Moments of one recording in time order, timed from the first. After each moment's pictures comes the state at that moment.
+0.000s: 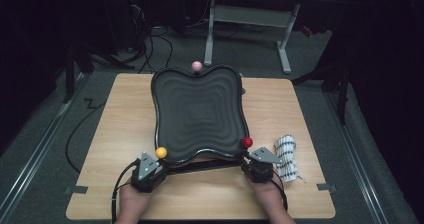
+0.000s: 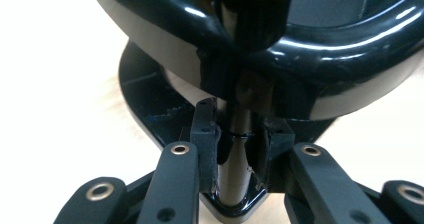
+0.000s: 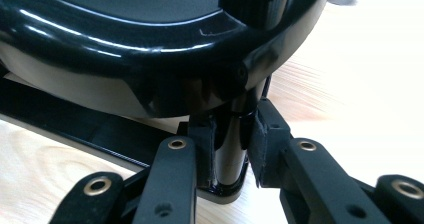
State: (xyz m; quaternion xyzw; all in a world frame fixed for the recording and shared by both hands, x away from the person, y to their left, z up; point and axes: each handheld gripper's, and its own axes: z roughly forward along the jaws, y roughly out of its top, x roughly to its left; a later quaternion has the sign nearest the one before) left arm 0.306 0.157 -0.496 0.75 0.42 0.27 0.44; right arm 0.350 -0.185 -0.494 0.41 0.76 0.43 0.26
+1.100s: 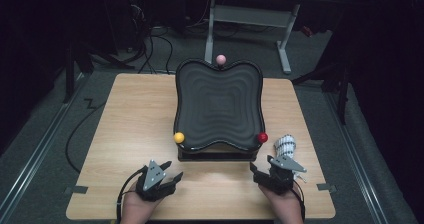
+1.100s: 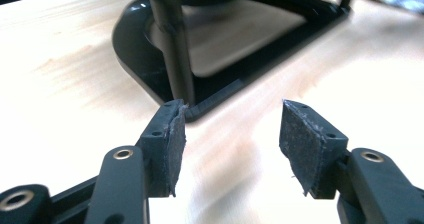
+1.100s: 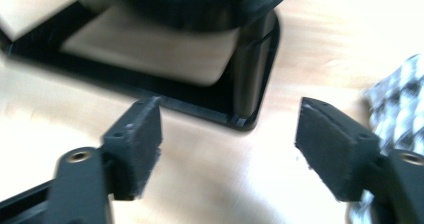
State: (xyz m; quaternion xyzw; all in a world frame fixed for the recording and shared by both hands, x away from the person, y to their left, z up) left arm 0.269 0.153 -0.504 0.76 0.37 0.25 0.47; right arm 0.322 -0.229 -0.484 0.47 0.74 0.41 0.24
